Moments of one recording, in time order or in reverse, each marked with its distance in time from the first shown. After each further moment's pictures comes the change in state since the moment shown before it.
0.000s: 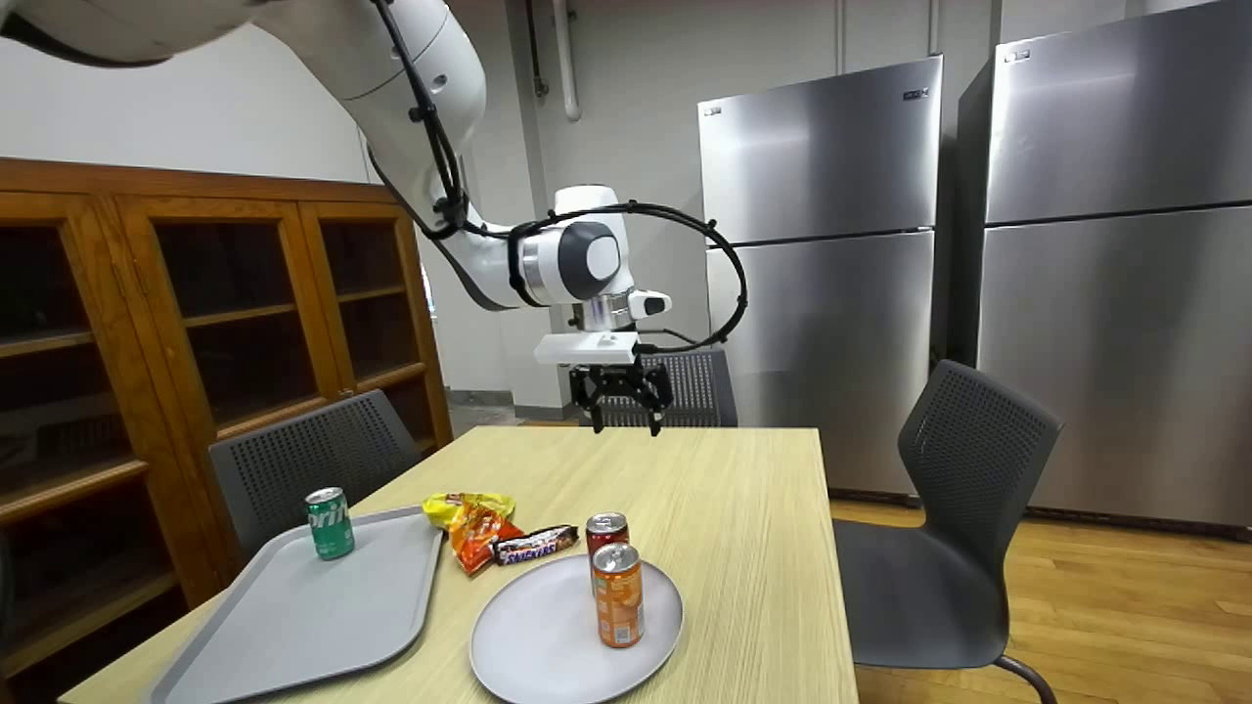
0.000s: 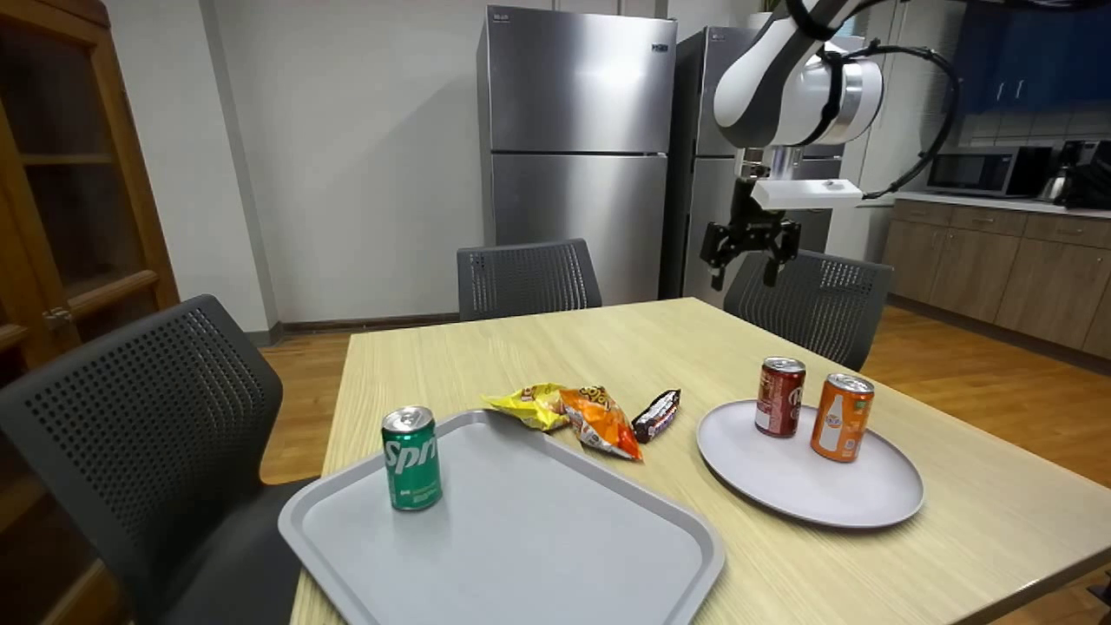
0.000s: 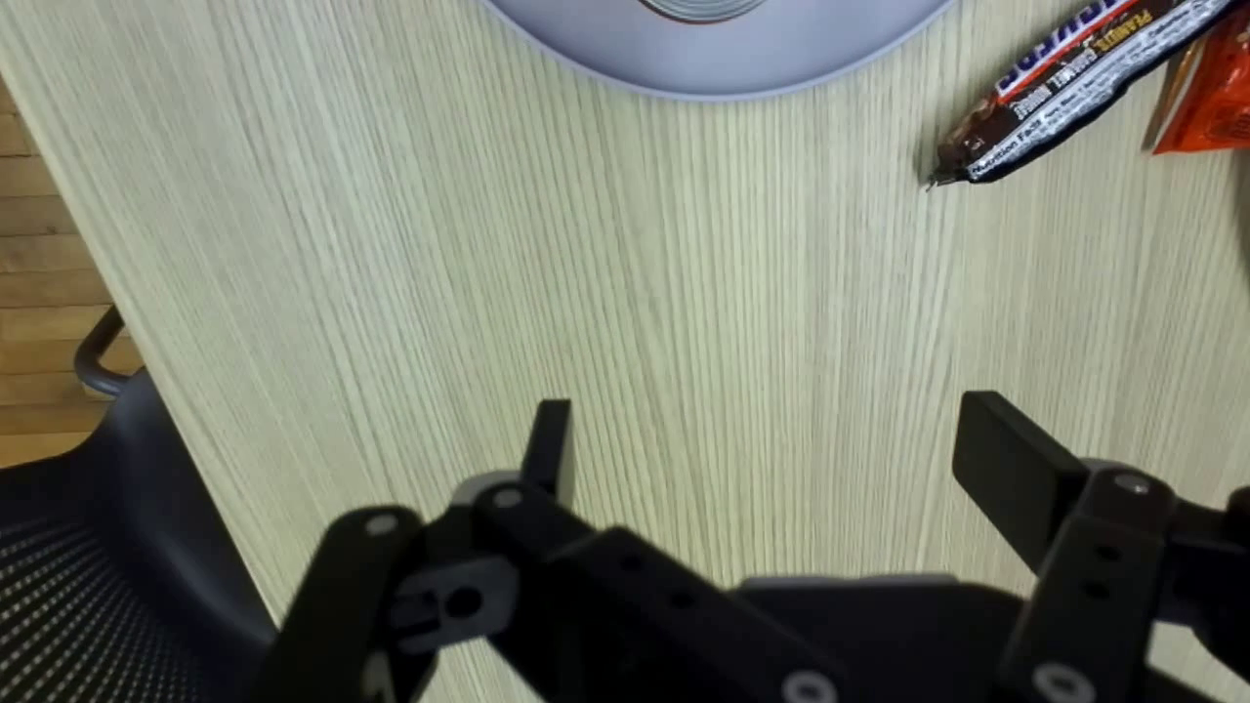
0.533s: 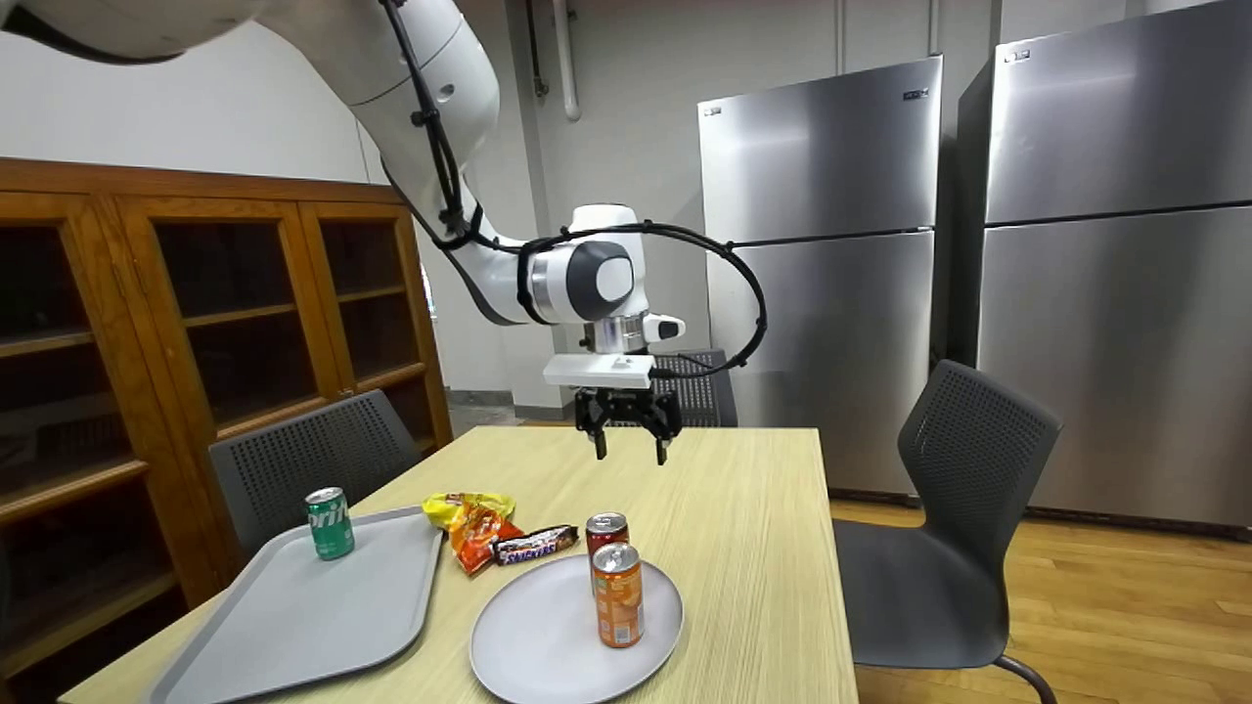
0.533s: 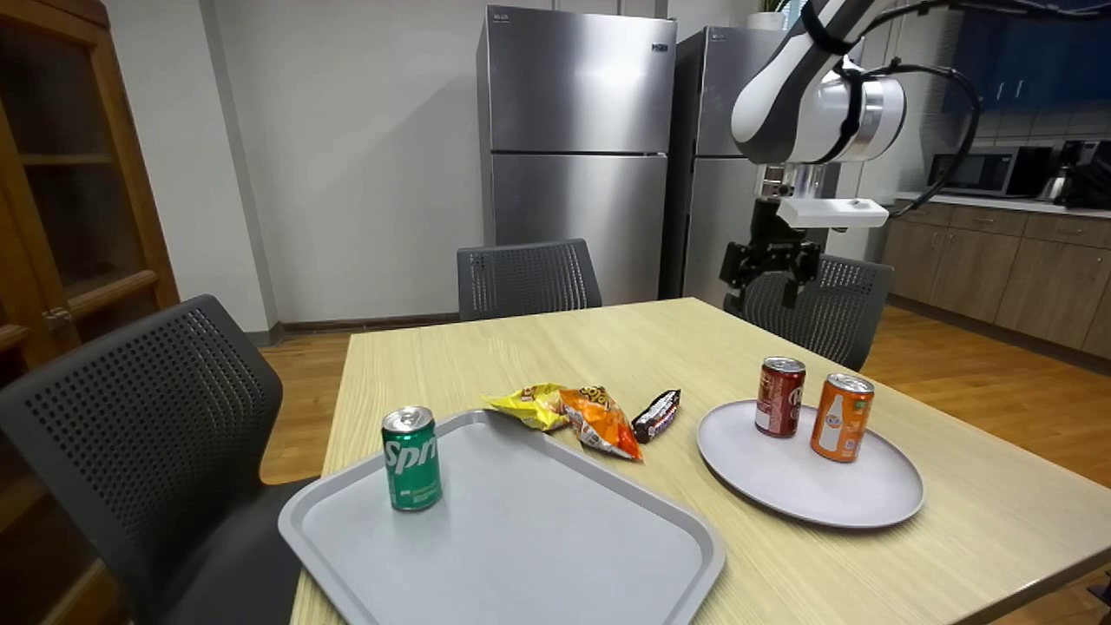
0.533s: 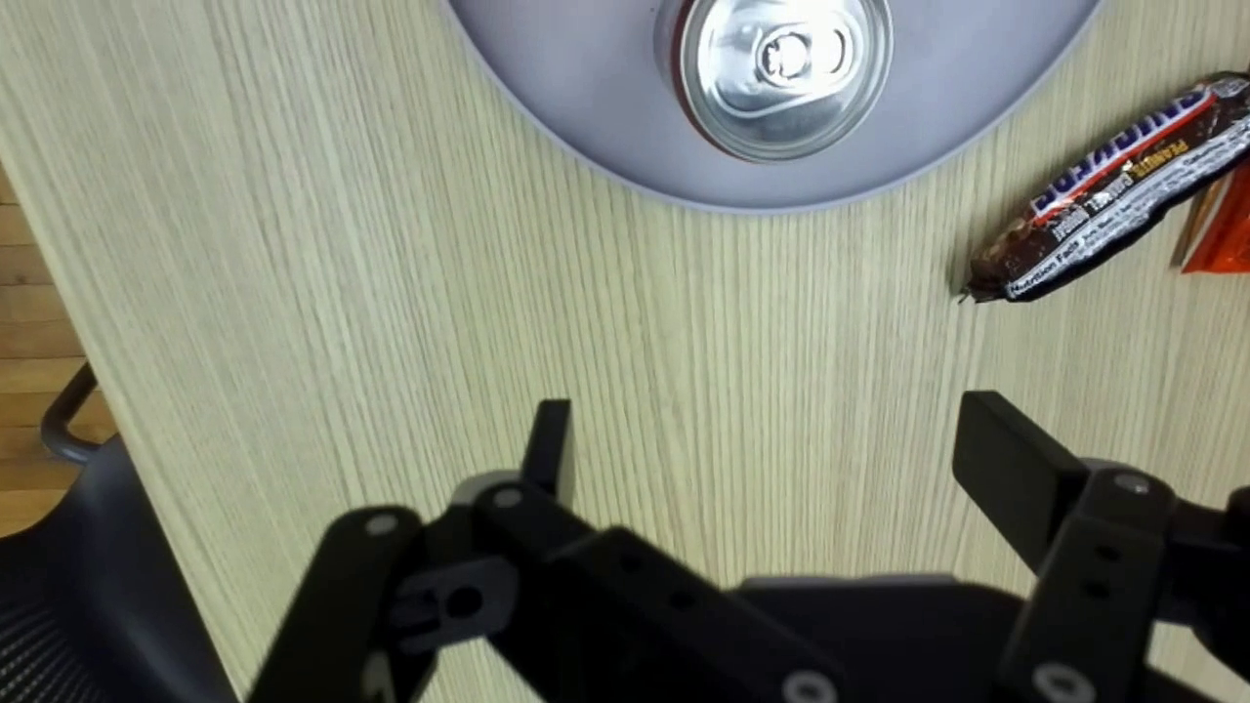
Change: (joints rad) arm -0.035 -0.002 0.001 -0.065 0.043 -0.001 -0.099
